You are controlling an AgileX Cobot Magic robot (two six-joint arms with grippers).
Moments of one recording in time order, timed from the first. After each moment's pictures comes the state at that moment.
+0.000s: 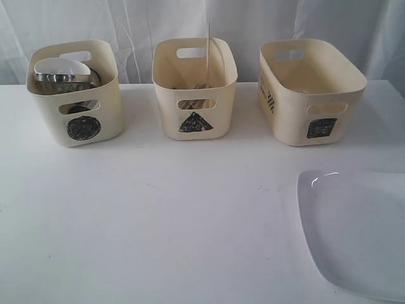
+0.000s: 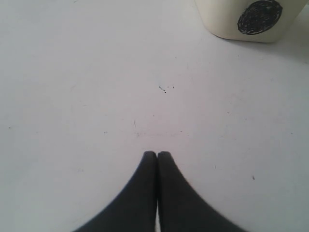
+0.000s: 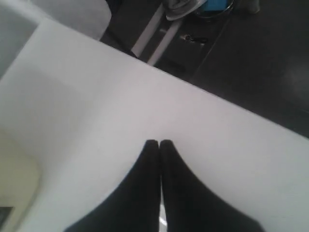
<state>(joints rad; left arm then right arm) 0.14 0.00 0.02 -0.08 0.49 -0.14 -0.65 1.32 -0.71 0.04 0.19 0.48</state>
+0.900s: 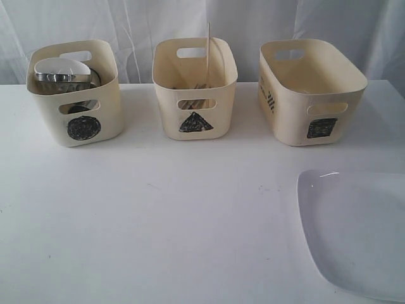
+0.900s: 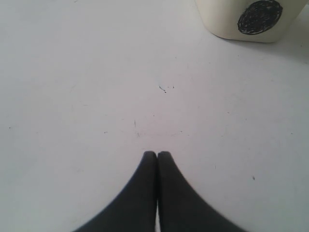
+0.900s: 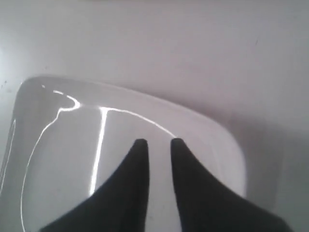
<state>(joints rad) 0.14 0.00 0.02 -0.08 0.49 -0.14 -0.70 1.90 -1.21 0.77 1.01 -1.17</state>
